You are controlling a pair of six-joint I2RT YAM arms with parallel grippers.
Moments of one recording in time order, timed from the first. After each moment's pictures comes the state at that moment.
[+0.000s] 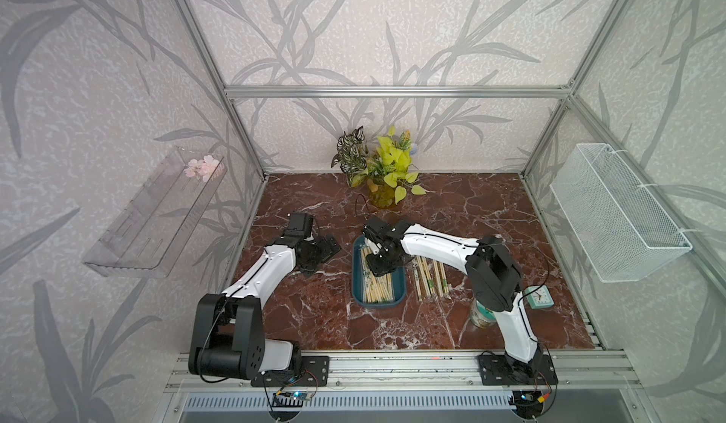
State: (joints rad) left arm -0.08 1.38 0.83 -0.59 0.28 -0.73; right arm 0.89 2.15 1.69 -0.87 -0.18 0.48
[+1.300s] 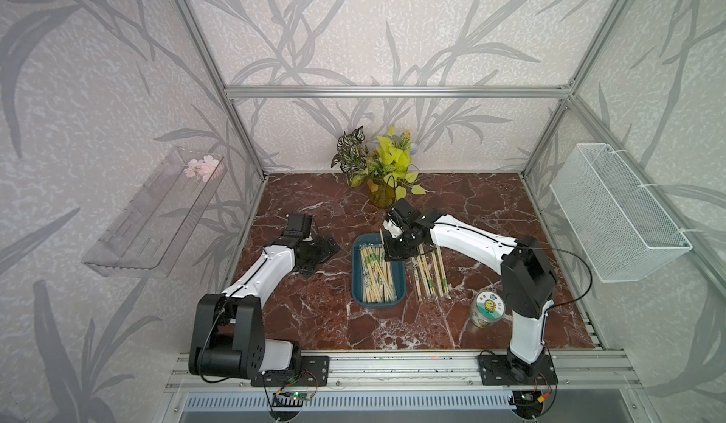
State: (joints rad) left arm -0.06 1.38 0.83 -0.59 0.28 -0.73; right arm 0.75 1.92 1.51 -0.77 -0.33 0.59
